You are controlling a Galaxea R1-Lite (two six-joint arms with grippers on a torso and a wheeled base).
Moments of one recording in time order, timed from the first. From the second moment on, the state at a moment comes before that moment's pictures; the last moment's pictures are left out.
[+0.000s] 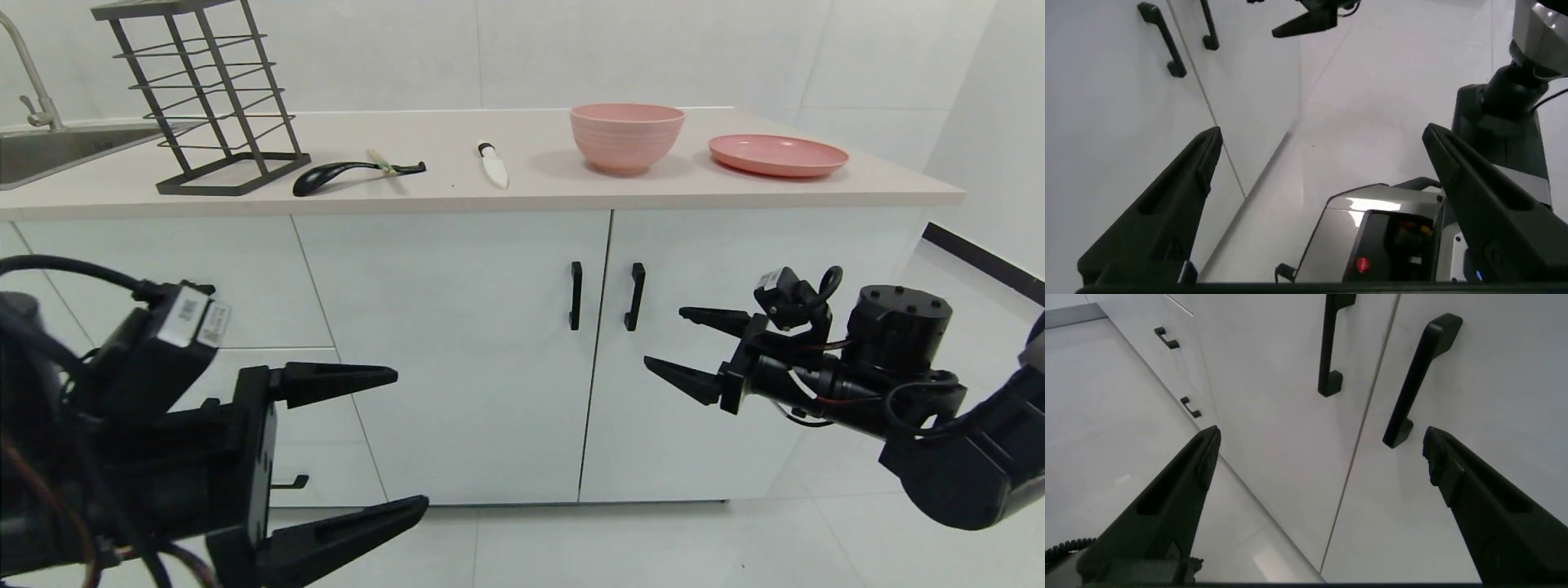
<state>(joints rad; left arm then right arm) -0.50 1.26 -0.46 -0.58 -0.65 0.17 0.27 2.00 -0.54 -1.30 0.62 -0.14</state>
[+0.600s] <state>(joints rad) -0.68 1.63 -0.62 -0.92 -0.63 0.17 0.27 2.11 -0.65 -1.35 0.62 -0.14</state>
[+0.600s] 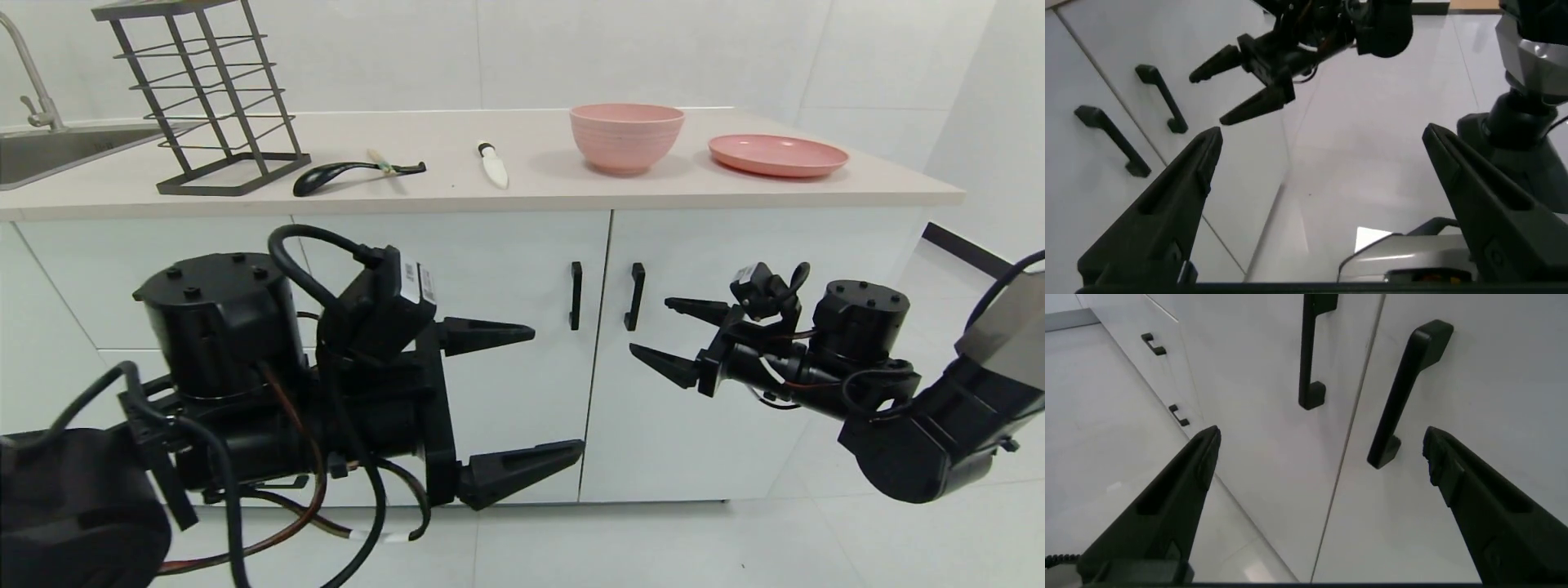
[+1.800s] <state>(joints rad) -0.70 1.91 -0.80 -1.09 -0.59 0.07 0.29 2.27 -0.88 -1.35 0.70 -0.10</state>
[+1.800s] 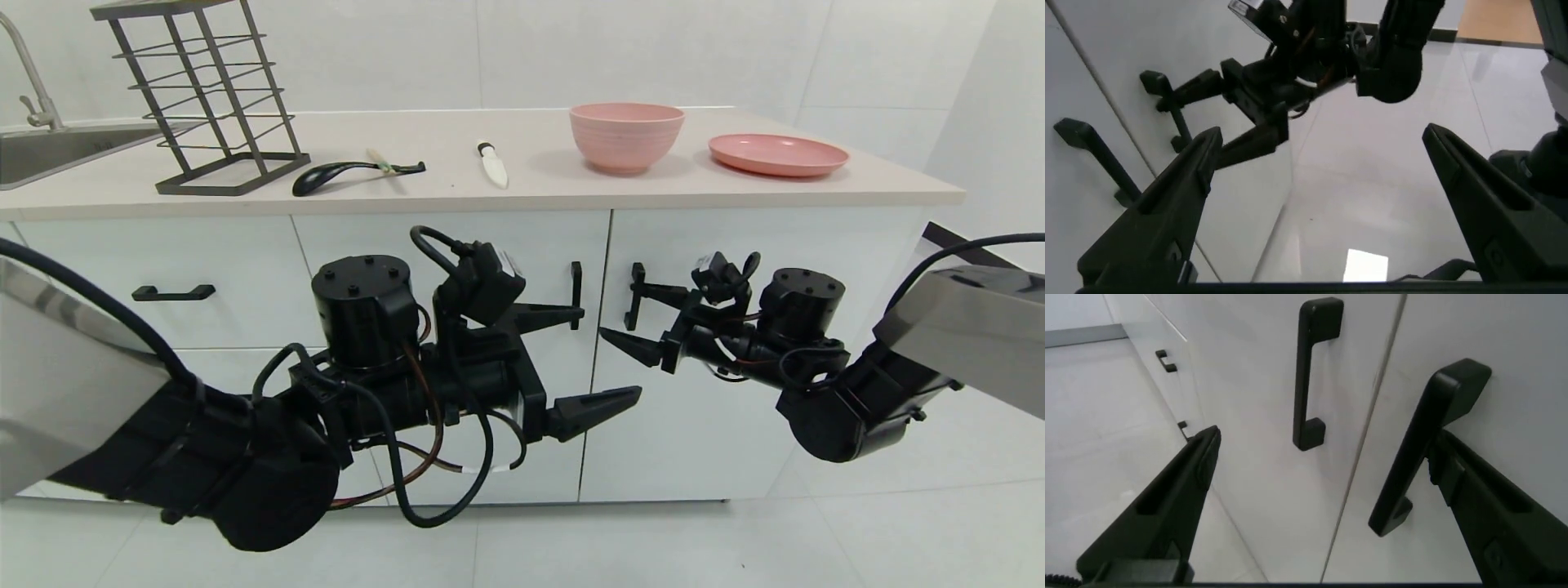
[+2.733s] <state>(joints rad) -0.68 2.12 -1.06 -1.13 -0.53 0.06 0.28 2.20 -0.49 -1.57 0.93 -0.09</state>
